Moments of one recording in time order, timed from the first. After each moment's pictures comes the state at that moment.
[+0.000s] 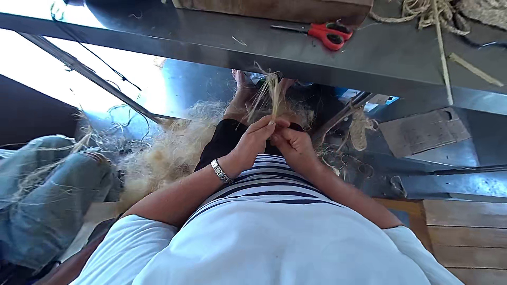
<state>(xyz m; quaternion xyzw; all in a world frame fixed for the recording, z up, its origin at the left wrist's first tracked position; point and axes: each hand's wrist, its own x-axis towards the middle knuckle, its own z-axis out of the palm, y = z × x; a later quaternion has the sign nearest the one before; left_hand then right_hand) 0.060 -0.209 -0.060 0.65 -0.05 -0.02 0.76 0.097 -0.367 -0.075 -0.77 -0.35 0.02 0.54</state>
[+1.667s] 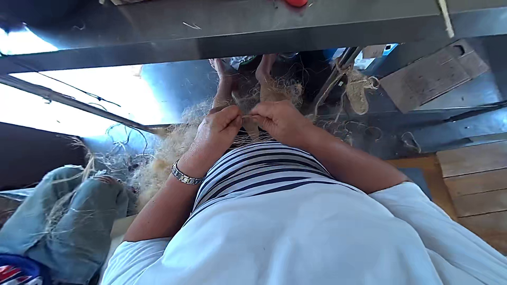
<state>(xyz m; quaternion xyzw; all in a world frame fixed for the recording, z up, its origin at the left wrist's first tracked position) 0.063 -0.165 -0.049 0.91 -0.15 0.05 0.39 0.115 -0.375 -0.044 -0.80 -0.45 -0.05 0.40</state>
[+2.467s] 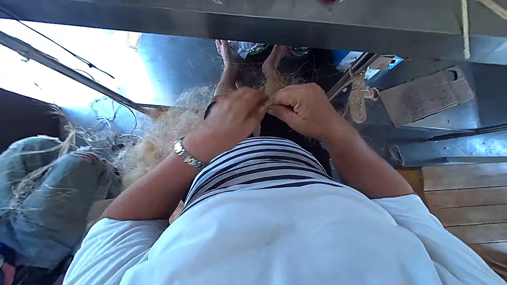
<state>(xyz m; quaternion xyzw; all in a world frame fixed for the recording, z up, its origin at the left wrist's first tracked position) 0.062 -0.167 -0.033 0.92 -0.21 0.05 0.32 0.133 -0.385 -0.031 -0.82 -0.48 -0.01 0.31</state>
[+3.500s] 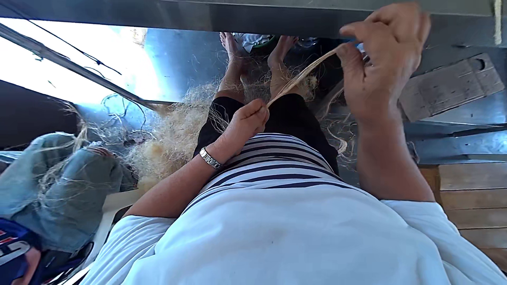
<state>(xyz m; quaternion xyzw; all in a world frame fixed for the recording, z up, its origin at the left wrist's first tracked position) 0.058 -0.196 -0.083 0.71 -0.07 -0.06 0.70 0.156 -0.439 -0.017 -0.85 -0.33 -0.32 0.27</state>
